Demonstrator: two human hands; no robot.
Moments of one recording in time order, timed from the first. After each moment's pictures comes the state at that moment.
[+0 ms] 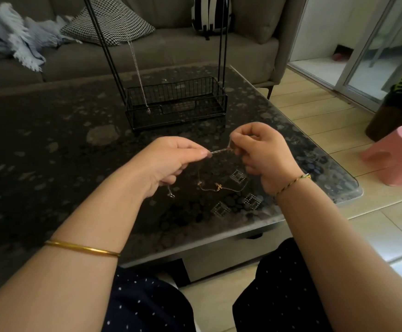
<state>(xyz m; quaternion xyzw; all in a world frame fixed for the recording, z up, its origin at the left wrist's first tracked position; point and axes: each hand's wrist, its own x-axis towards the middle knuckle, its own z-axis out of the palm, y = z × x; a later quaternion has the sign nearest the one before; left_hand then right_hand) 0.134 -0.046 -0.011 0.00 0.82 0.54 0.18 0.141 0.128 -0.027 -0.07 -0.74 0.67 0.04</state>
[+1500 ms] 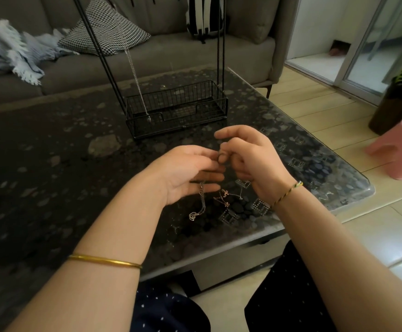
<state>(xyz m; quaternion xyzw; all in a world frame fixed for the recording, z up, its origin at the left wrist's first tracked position) 0.129 -0.028 -0.013 -0.03 0.72 0.64 0.26 0.138 0.109 -0.029 -0.02 -0.69 0.72 0.00</state>
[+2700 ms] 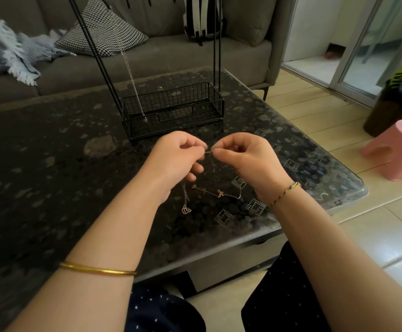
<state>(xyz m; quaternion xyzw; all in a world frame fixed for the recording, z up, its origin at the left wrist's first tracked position) 0.130 -0.029 -0.009 0.01 0.85 0.53 0.05 0.139 0.115 -0.035 0.01 -0.78 0.62 0.07</state>
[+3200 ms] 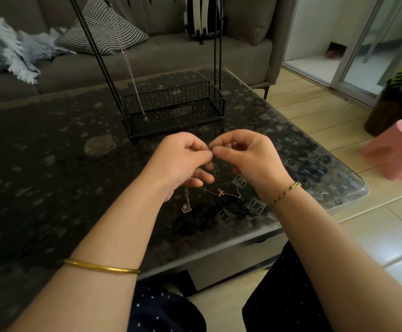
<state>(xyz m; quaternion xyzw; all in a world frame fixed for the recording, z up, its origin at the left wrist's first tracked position) 0.133 -0.026 -0.008 0.01 0.83 0.55 0.10 0.140 0.116 -0.036 0.04 -0.76 0.65 0.08</state>
